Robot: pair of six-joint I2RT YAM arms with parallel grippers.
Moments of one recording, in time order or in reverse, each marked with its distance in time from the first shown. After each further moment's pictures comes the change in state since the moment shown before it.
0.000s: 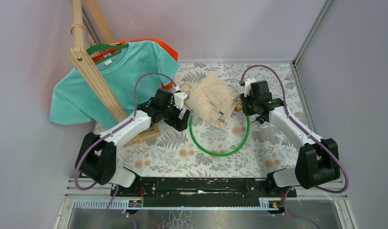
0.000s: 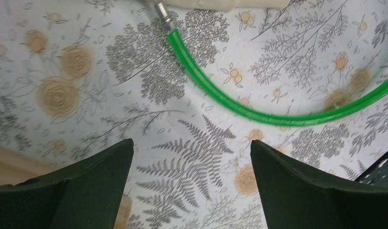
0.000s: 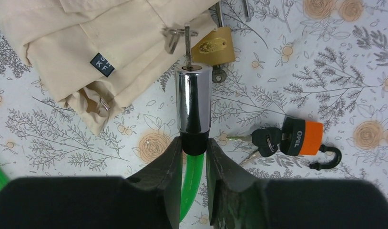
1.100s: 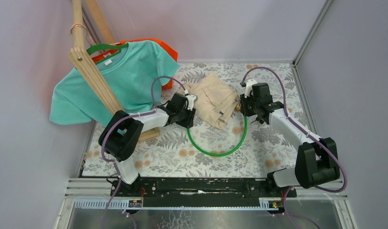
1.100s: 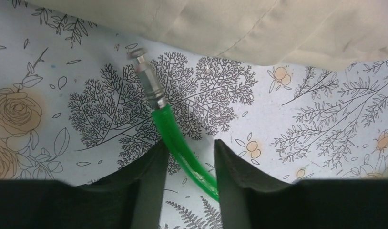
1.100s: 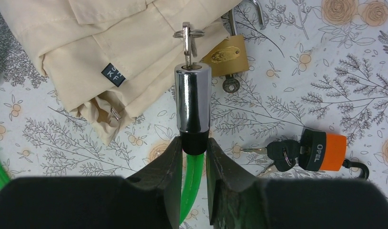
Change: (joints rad) left arm -0.080 0.376 0.047 0.290 -0.104 -0.232; right arm -0.022 0.001 -0.082 0.131 -0.065 0.051
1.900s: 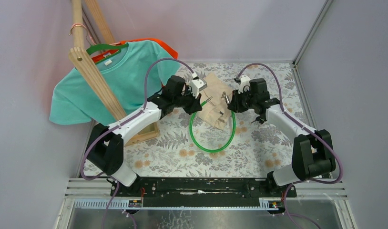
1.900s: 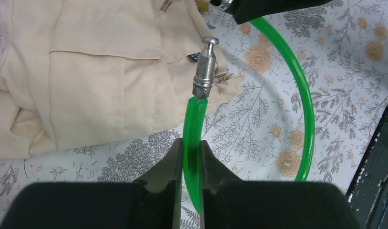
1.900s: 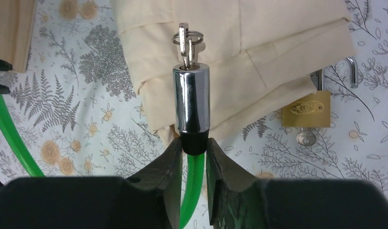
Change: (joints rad) left arm -0.014 -0.198 0.180 -0.084 0.262 0.240; right arm 0.011 0.083 0.047 0.101 -0.305 0.061
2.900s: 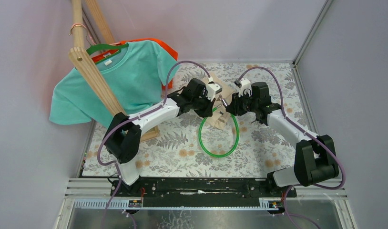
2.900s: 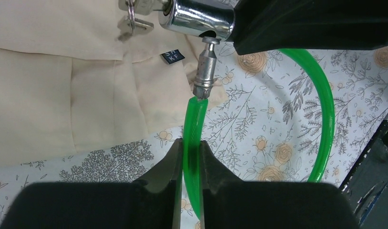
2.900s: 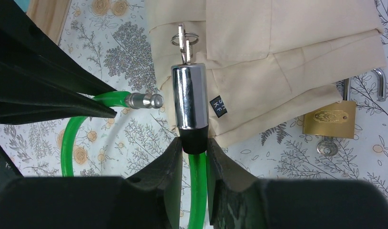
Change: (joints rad) left arm -0.133 0.204 0.193 -0.130 -0.119 -0.110; right arm 0.002 -0.061 -0.085 0.103 -0.106 -0.004
